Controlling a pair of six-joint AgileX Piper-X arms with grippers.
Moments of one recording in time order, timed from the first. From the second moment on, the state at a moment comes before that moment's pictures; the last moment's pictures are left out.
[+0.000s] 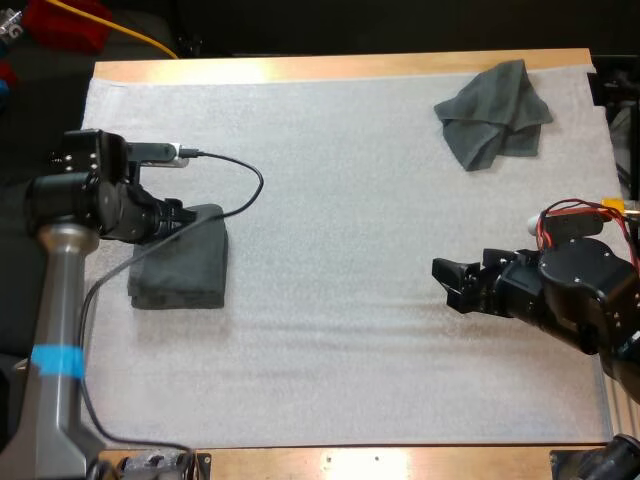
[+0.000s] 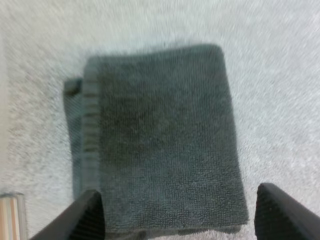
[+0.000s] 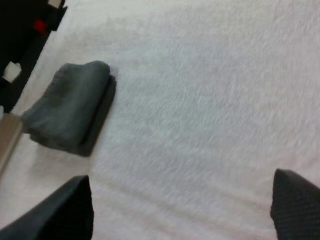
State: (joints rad) left arm 0.10 1.33 -1.26 1.18 0.06 -1.67; right arm 0.68 0.85 -0.99 0.85 -0.01 -1.36
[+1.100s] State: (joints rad) left arm 0.03 0.95 -1.26 1.21 0.10 -1.67; right arm -0.12 0.77 -0.99 0.99 0.03 -1.67
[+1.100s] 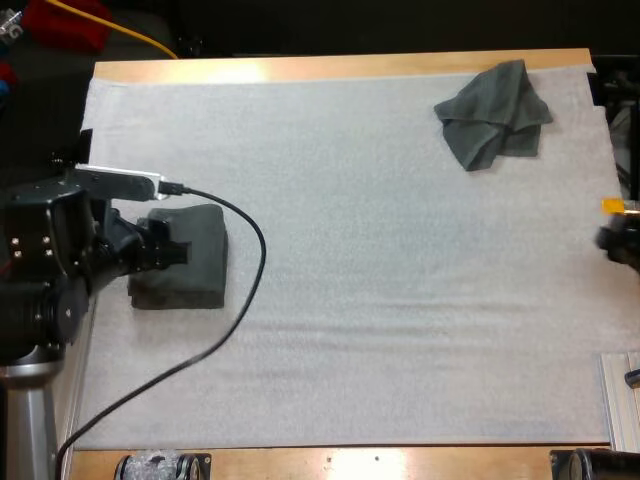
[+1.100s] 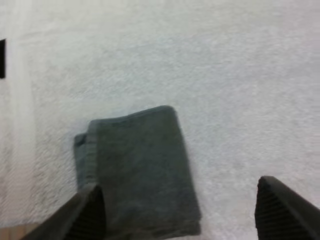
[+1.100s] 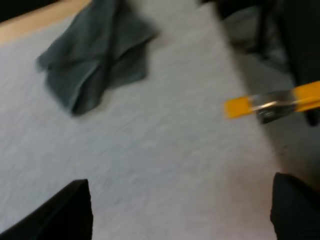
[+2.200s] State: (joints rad) left arm 0.00 0.12 -0.97 1.16 0.10 -1.63; right arm -0.14 0.10 -0.99 1.12 -0.09 -1.80
